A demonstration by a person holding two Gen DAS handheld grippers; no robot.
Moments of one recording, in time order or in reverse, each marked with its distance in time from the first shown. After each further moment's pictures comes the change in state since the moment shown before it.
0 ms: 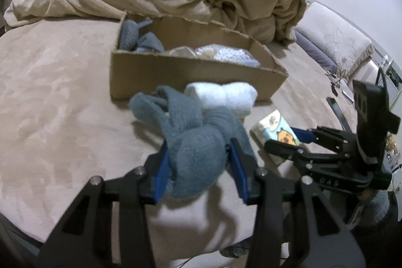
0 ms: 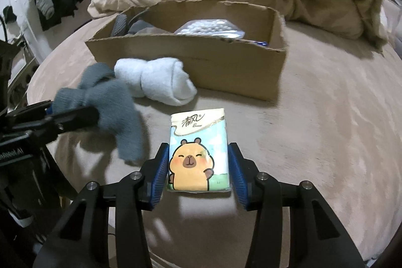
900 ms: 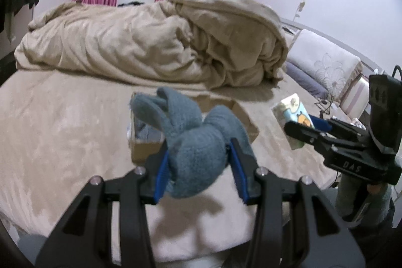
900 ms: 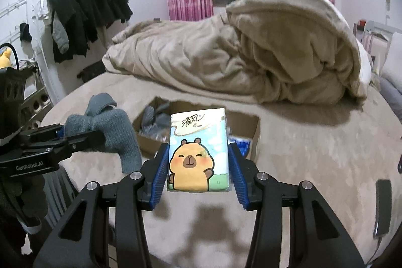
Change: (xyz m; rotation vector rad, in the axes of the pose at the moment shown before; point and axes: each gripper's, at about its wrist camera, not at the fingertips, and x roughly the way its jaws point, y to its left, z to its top) left arm -0.100 -0.025 0.059 0.058 -0.204 0.012; right arm -0.123 0.027 0.063 -0.057 -0.311 -0.020
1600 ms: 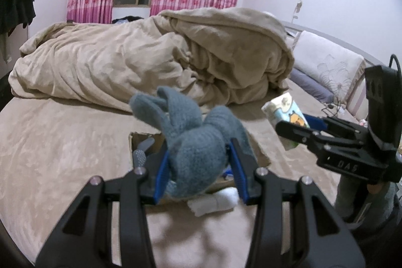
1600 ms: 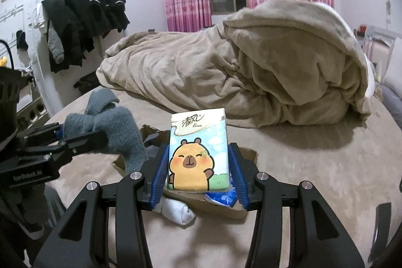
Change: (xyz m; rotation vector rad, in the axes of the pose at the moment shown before) left arm 0.044 0.004 0.051 0.057 -0.031 0.021; right arm 0.040 -0.022 0.046 0.017 -0.032 -0.003
